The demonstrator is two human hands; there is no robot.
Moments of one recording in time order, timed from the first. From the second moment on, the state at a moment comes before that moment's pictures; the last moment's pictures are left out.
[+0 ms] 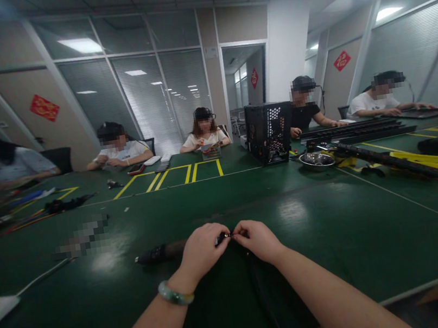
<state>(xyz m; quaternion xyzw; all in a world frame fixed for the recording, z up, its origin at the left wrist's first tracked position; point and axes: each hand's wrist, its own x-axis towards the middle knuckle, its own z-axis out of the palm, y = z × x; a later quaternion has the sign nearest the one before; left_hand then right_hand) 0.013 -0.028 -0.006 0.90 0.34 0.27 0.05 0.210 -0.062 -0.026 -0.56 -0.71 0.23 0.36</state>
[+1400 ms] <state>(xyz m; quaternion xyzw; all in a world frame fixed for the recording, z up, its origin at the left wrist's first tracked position) 0.013 -0.028 -0.004 0.91 0.33 0.27 0.04 0.208 -0.064 -0.023 -0.59 -0.71 0.18 0.35</state>
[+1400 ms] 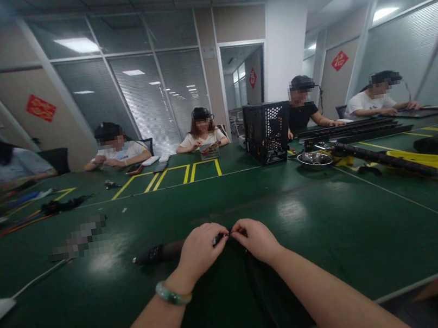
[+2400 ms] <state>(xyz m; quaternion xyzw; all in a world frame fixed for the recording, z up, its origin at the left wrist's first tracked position) 0.014 -0.029 -0.005 0.90 0.34 0.27 0.04 0.206 -0.061 -0.023 -0.59 -0.70 0.17 0.36</state>
